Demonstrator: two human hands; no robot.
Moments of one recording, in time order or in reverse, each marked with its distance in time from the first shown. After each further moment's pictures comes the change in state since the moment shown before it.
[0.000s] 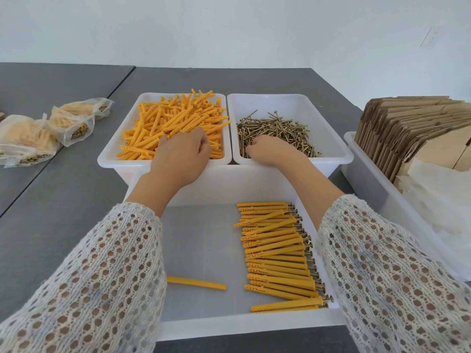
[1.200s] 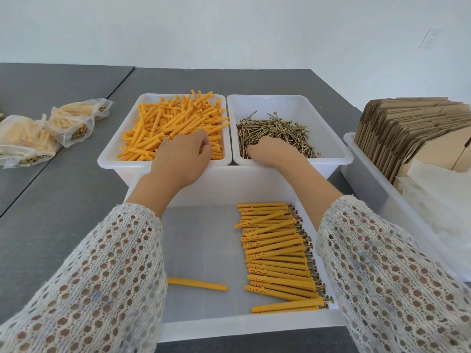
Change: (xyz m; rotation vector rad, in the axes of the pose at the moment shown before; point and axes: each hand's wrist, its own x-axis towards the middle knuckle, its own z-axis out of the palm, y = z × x) left_hand -0.002 -0.001 0.000 -0.023 0.000 0.046; right_hand -0.006 -0.001 -0.001 -0.025 0.041 0.067
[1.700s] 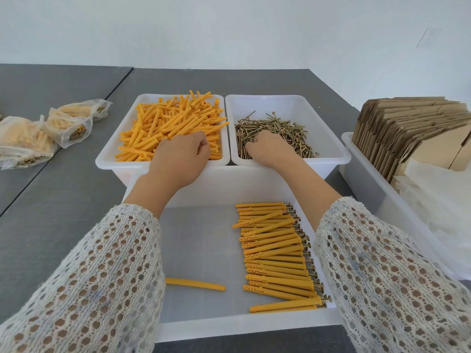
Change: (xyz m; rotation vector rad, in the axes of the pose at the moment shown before) left_hand 0.001 0.000 0.001 -0.016 -0.006 -0.014; right_hand -0.001 0.003 0.002 0.133 0.131 -0.082
